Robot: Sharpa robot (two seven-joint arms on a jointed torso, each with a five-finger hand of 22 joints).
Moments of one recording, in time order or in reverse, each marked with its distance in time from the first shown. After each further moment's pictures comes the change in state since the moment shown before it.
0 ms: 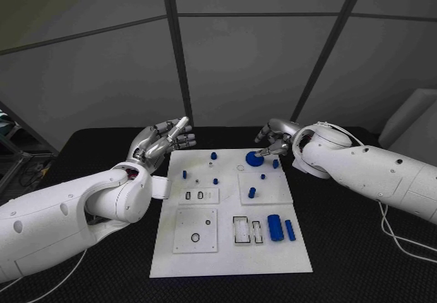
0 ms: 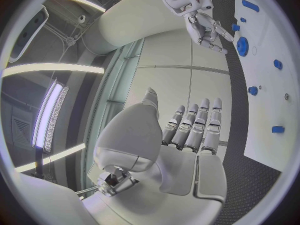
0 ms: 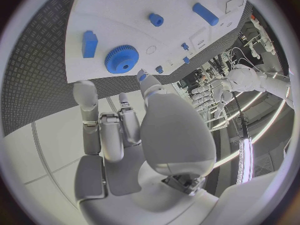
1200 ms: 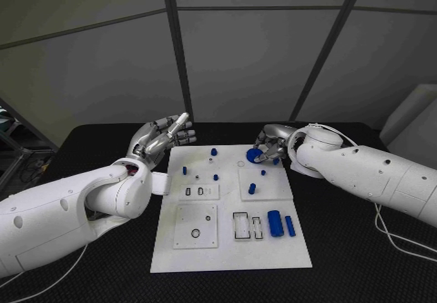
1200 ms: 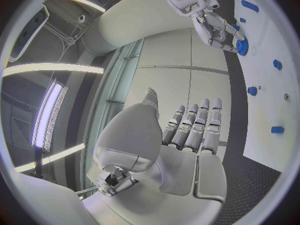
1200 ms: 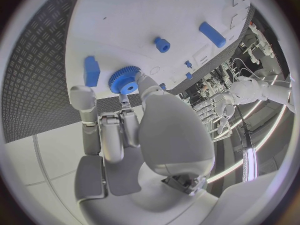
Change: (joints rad) left arm 0.000 -0.001 0.000 -0.001 0.000 0.004 -0.002; left_hand 0.000 0.000 0.000 0.000 0.000 0.000 0.000 0.000 0.000 0.000 0.000 0.000 0.000 0.000 0.000 0.000 0.000 0.000 0.000 0.000 0.000 -0.001; right arm -0.016 0.042 -0.012 -0.045 -0.057 0.087 -0.018; right_hand 0.024 0.018 0.001 0.006 0.014 0.010 -0.004 0.023 0.006 0.022 0.000 0.038 0.000 0.000 0.000 0.023 0.000 -0.016 0.018 0.003 0.038 0.058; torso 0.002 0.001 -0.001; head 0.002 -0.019
